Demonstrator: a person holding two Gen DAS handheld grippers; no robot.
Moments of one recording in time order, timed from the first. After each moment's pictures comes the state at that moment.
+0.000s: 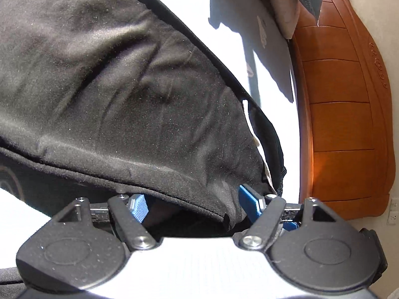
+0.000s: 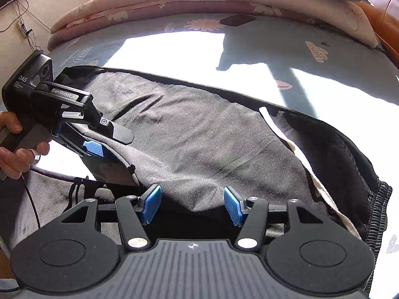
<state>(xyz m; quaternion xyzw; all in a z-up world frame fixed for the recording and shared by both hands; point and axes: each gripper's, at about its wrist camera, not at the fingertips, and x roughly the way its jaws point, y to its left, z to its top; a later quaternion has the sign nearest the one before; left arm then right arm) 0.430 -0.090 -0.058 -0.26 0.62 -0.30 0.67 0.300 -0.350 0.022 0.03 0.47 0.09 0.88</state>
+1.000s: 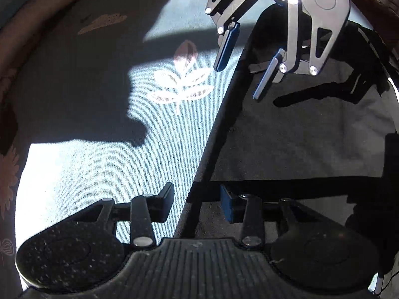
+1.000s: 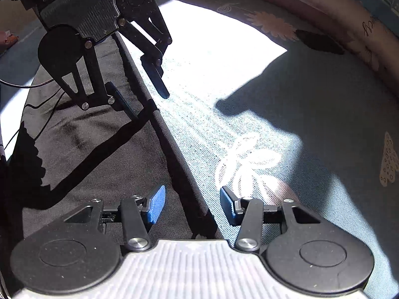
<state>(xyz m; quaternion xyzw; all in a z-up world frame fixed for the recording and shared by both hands) 0.565 -0.246 -0.044 0.45 0.38 -0.55 0.60 0.519 -0.389 -0.043 -0.17 0.49 0.29 0.80</state>
